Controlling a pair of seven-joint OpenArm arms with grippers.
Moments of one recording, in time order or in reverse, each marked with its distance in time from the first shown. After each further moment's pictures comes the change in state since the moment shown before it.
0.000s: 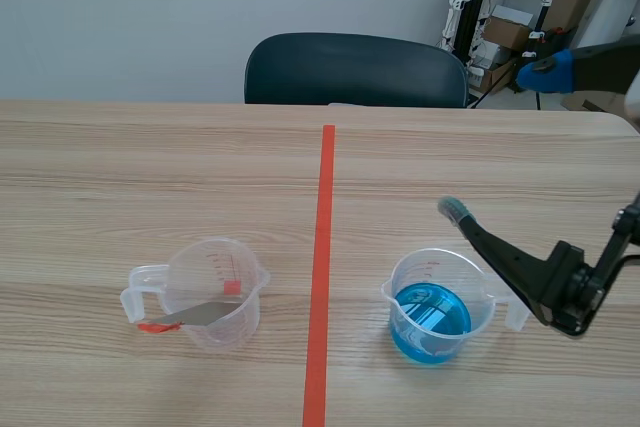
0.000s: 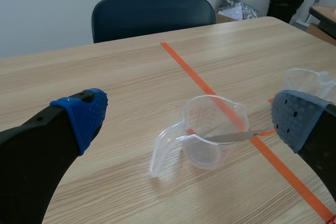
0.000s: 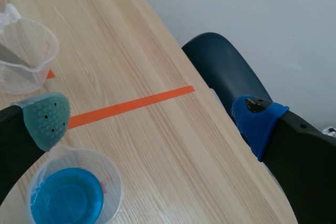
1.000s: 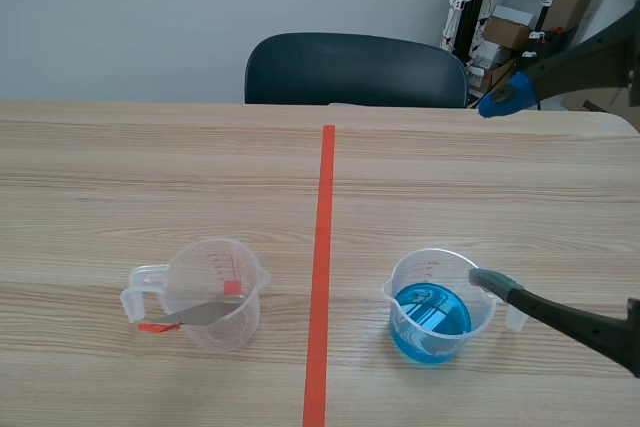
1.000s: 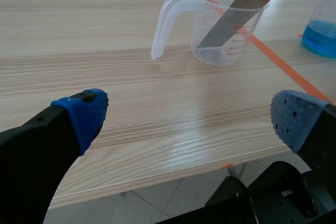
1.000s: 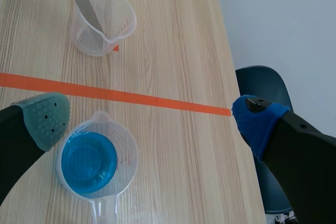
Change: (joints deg) left arm -19.7 20.9 11.5 -49.9 30.0 2.8 -35.6; right arm -0.1 20.2 0.0 0.0 -3.3 5.1 7.6
